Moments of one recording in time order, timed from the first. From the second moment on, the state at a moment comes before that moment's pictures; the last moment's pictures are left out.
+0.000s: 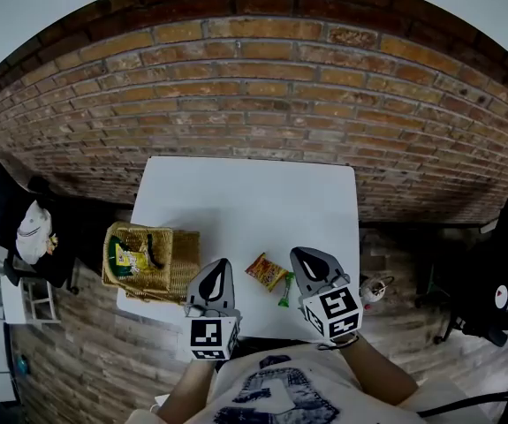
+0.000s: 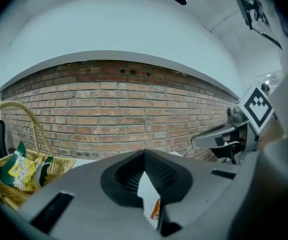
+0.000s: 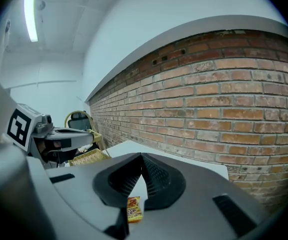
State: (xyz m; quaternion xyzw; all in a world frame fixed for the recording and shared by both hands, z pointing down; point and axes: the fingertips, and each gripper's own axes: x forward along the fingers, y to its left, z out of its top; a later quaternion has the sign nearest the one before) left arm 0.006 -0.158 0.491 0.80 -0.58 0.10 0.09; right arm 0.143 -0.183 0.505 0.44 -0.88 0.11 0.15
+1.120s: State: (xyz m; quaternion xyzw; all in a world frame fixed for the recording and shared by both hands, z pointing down) left arm 0.000 -0.178 0.583 0.78 -0.59 0.15 0.16; right arm 0.098 -0.189 0.632 0.33 -0.88 0.20 0.27
